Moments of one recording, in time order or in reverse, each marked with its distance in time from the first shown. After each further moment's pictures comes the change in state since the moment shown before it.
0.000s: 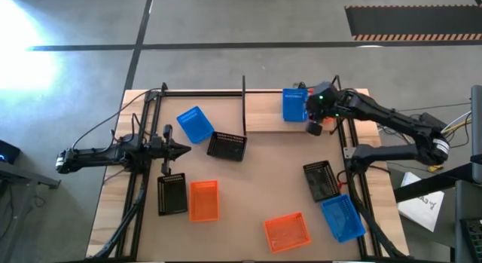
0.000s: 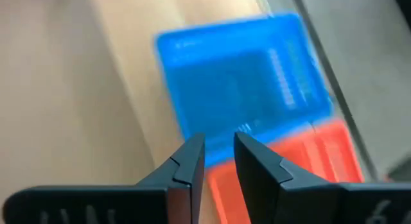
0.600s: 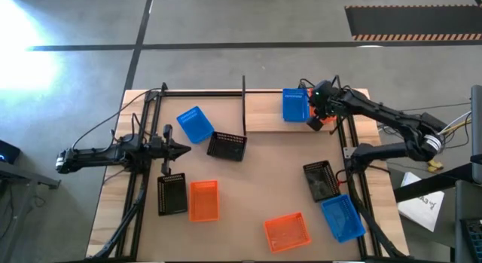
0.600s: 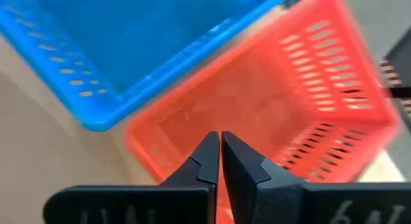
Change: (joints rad) left arm 0.000 0.000 0.000 0.000 0.000 0.000; right arm -0.164 0.142 -0.073 0.001 0.070 0.123
